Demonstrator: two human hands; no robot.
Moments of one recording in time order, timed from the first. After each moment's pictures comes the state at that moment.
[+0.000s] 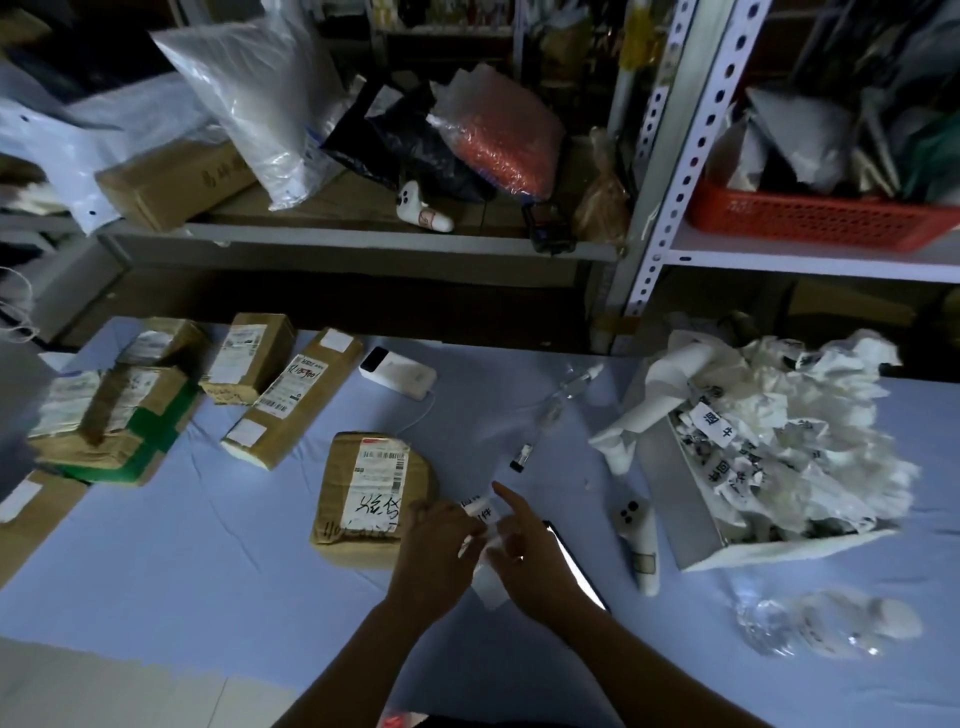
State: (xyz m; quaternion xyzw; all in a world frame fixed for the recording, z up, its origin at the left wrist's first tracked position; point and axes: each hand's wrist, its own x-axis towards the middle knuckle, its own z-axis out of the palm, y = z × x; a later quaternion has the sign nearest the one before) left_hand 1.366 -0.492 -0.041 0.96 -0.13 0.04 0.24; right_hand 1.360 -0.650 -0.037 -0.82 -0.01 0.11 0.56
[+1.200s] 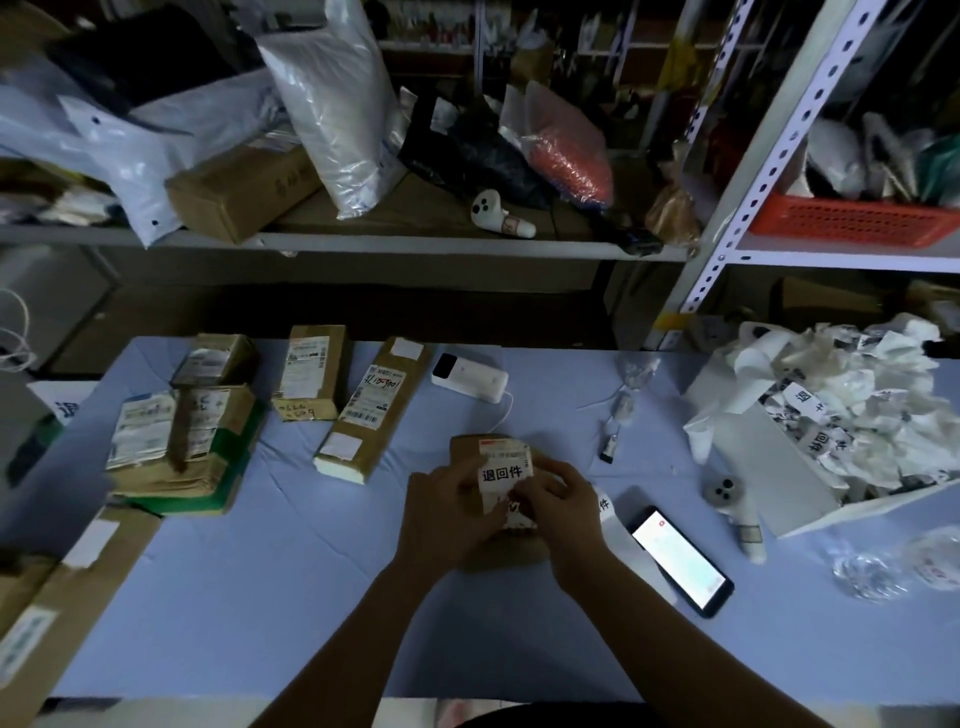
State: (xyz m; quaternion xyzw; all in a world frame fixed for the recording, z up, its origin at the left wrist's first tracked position) left_hand 1.405 -0.299 -0.005 0.88 -0.13 0.02 0.45; right_hand 1.382 -0.458 -0.001 -0.61 0.28 0.01 0.74
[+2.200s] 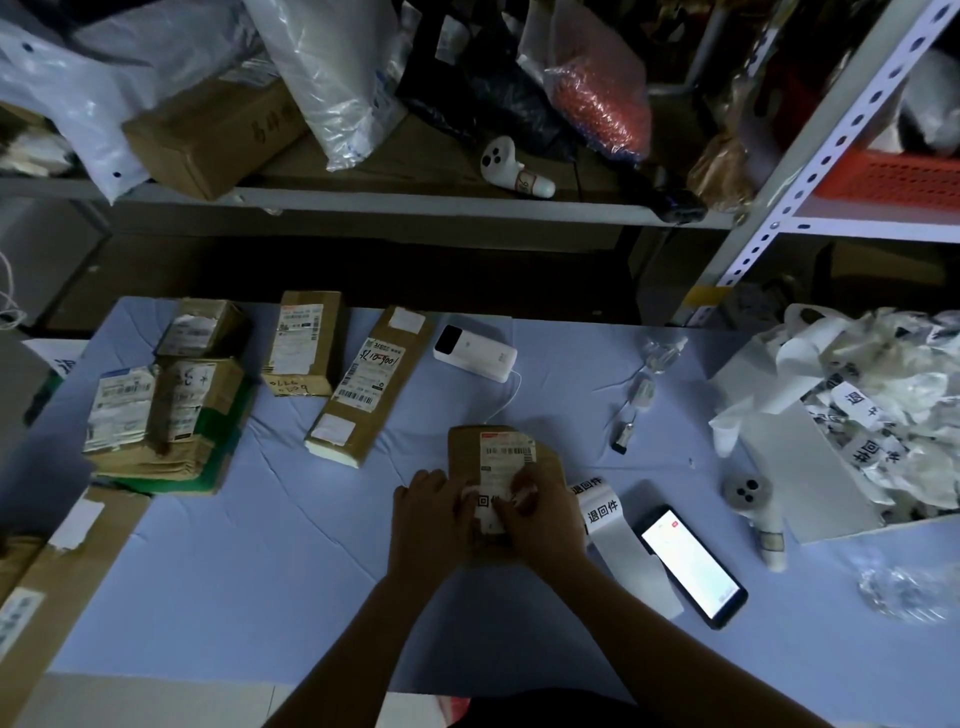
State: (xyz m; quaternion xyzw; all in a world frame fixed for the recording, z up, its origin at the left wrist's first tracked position) left_hand 1.421 -0.299 -0.070 0.96 -0.09 0.03 0.25; right_hand 1.410 -0.461 -0.052 -0.90 0.16 0.08 0.41
